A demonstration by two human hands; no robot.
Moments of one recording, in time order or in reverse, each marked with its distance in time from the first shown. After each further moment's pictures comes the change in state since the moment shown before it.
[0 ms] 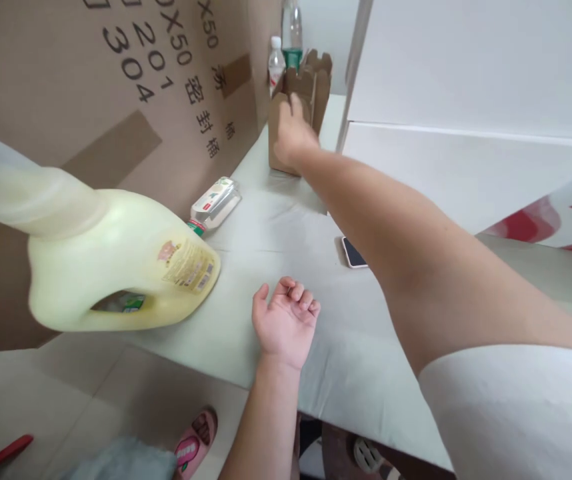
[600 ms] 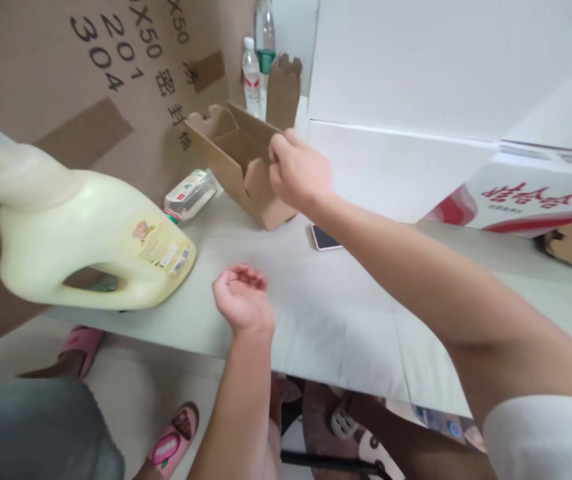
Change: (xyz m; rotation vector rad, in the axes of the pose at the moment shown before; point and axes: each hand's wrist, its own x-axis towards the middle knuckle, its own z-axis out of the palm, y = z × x) left_hand 0.002 -0.005 -0.002 0.242 0.216 0.575; right_hand -0.135 0.029 -0.055 -0.071 0.236 -0.232
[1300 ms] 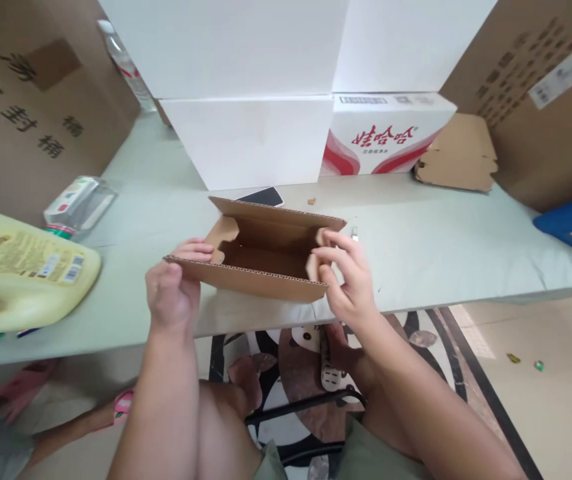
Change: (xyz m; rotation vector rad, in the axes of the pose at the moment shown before) left_hand -0.044 -0.021 0.001 0.472 -0.989 0.555; right_hand -0.323 0.083 -0.129 0.286 0.414 0.168
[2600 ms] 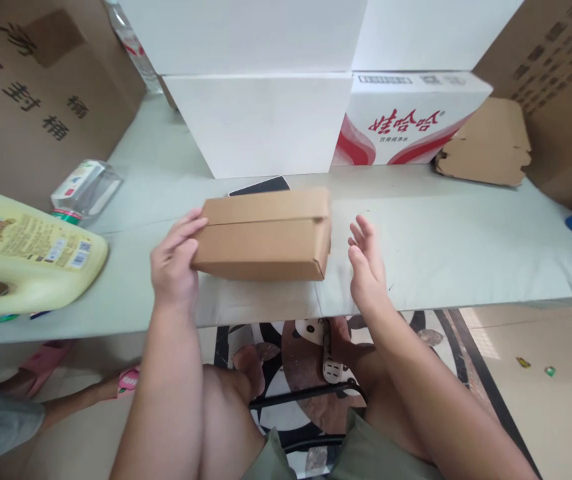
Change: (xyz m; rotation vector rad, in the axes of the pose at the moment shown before) left_hand 0.013 -0.009 -0.013 0.224 0.036 -0.089; right_hand -0.018 0.045 0.007 0.301 -0.004 0.471
